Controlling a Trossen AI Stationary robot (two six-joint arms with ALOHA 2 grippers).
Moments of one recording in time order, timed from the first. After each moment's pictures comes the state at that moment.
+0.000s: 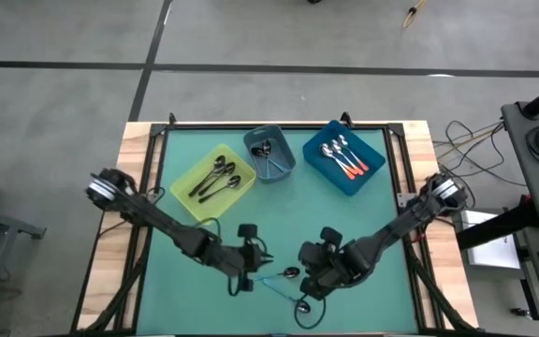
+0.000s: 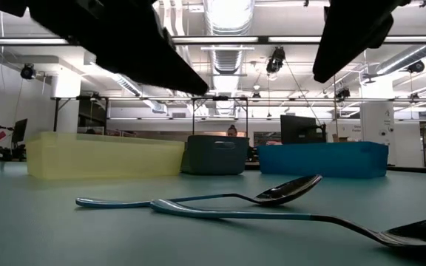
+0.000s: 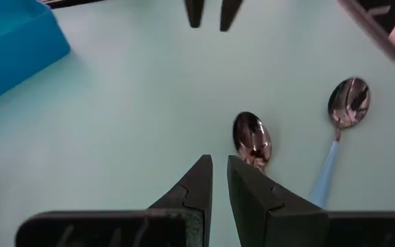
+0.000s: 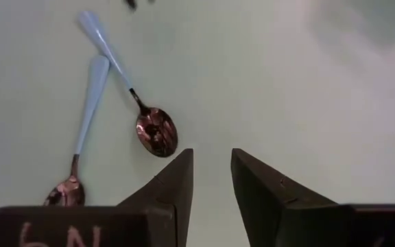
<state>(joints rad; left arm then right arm) -0.50 1.73 0.91 0.21 -0.45 -0.17 0.57 1.82 1.44 -0.88 0.40 0.93</state>
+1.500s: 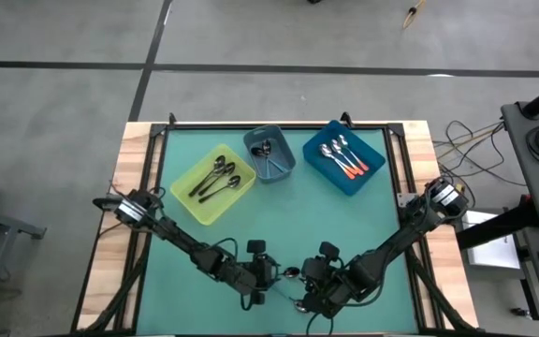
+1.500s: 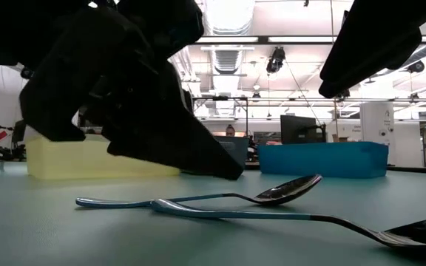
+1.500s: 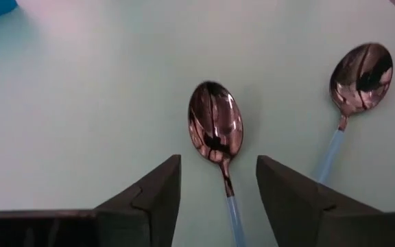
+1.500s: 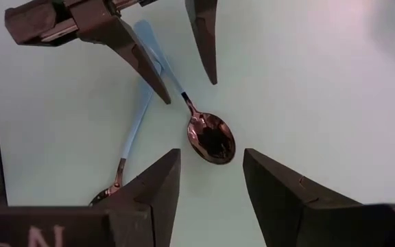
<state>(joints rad) -0.54 2.04 1.01 0.38 -0.50 -0.27 0.67 1.84 1.31 -0.58 0.50 0.95</state>
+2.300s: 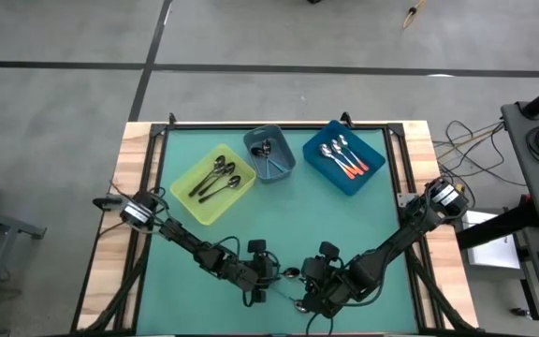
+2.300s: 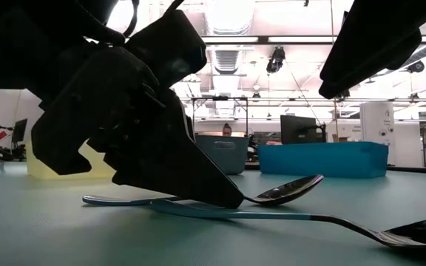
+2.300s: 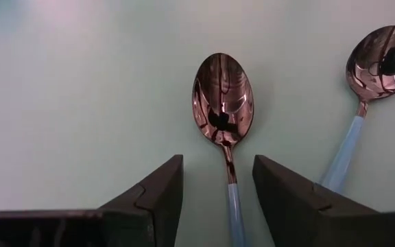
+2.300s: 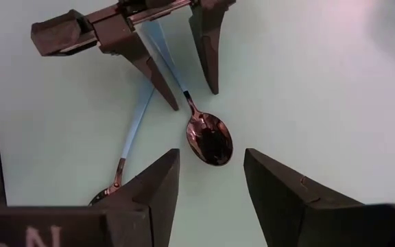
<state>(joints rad) -0.52 2.09 0.99 0.45 -0.44 -0.33 0.67 1.84 1.31 -0.59 0.50 0.95</state>
